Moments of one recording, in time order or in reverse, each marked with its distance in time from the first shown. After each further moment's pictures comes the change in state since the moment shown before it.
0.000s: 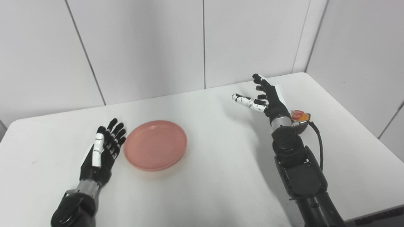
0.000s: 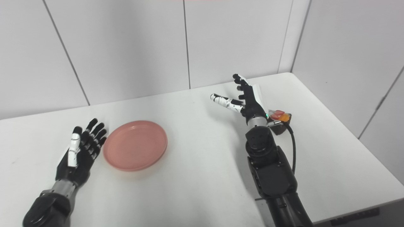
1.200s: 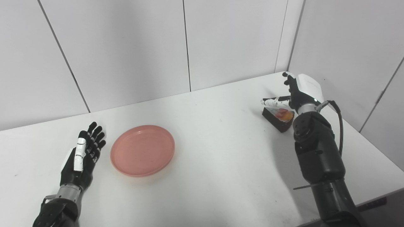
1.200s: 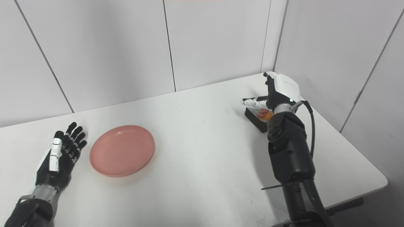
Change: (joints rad) left arm -0.079 0.030 0.003 0.175 0.046 -0.158 0.003; right arm -0.002 -0.091 -0.180 0.035 -0.653 0.046 0.384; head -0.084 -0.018
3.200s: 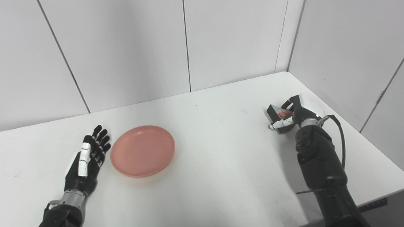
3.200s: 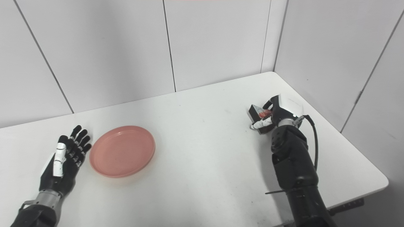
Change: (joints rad) left arm 0.084 -0.046 -0.021 -0.182 0.008 0.089 0.020; right arm 0.043 -0.027 0.005 0.104 0.152 0.000 -0.118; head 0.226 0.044
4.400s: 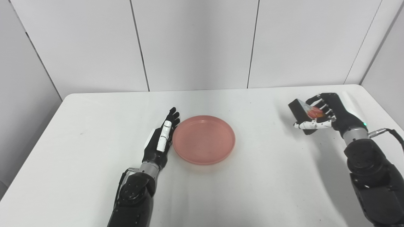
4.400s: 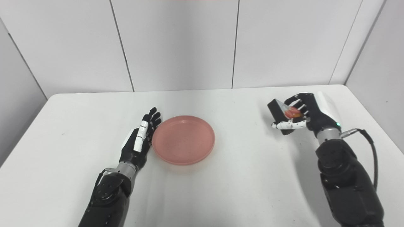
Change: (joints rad) left arm 0.037 -0.130 -0.084 -0.095 0.123 0.056 0.177; right arm 0.035 -0.075 0.260 -0.224 0.373 -0.099 -0.022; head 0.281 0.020
